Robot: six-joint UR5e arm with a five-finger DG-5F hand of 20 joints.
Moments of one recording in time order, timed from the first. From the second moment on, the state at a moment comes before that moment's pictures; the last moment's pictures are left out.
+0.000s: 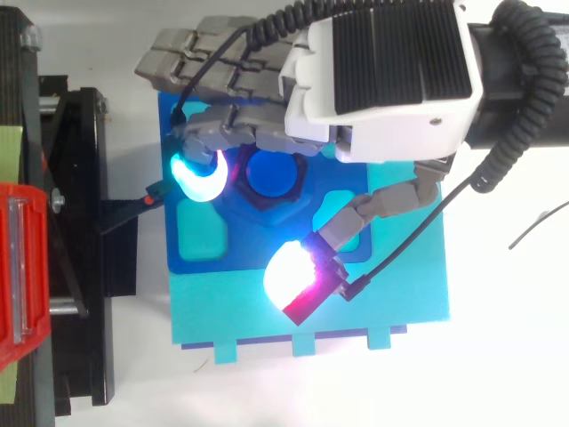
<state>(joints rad) 0.03 -2.23 -1.09 -3.09 -1.61 -1.09</state>
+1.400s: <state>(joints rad) 0.02 -2.23 -1.14 -3.04 -1.62 -1.08</state>
